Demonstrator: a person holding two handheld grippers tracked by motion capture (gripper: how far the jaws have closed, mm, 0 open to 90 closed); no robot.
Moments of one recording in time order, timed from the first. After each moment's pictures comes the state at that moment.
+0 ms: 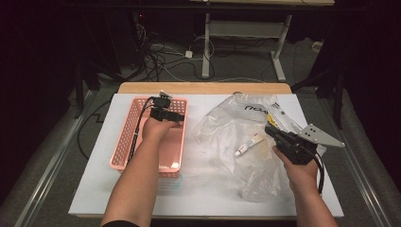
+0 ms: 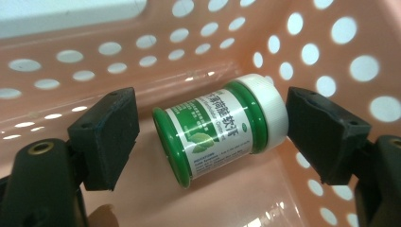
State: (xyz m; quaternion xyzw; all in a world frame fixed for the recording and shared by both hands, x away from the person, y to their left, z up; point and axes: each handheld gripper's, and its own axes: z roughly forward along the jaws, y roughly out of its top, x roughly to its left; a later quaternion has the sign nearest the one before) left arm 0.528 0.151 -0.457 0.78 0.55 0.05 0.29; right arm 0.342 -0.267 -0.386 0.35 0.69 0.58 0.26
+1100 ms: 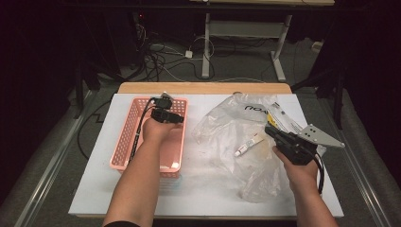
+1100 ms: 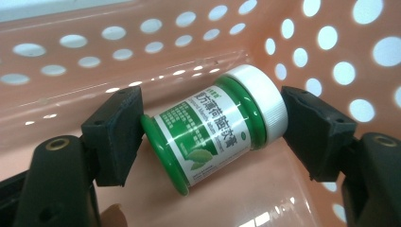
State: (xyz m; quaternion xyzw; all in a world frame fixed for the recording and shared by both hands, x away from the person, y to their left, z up) left arm 0.525 0.147 -0.457 0.78 0.56 0.07 0.27; right arm 0.341 -0.266 -0.386 0.35 0.69 0.58 0.26
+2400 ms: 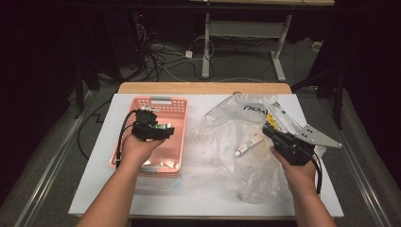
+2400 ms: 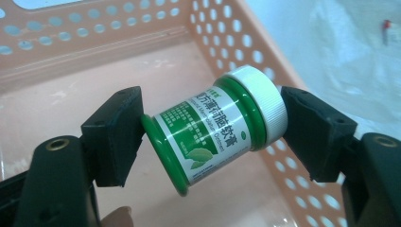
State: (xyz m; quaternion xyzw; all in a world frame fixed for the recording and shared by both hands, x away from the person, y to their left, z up) left arm 0.409 0.175 -0.403 0.79 0.50 0.11 0.34; right arm 0.340 -0.260 -0.385 0.34 0.69 0.58 0.27
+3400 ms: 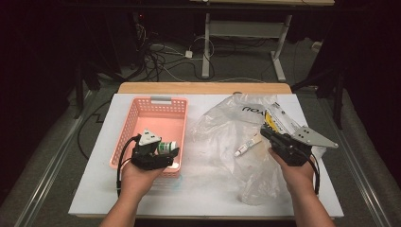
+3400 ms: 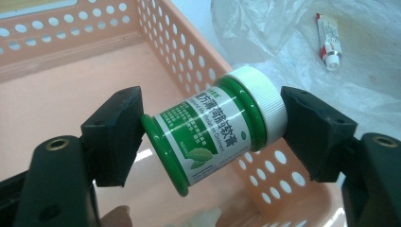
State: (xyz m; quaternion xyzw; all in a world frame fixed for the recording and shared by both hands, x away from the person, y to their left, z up) left arm 0.329 0.159 -0.416 0.78 0.45 0.16 0.40; right arm 0.340 -0.255 -0.389 0.34 0.70 0.57 0.27
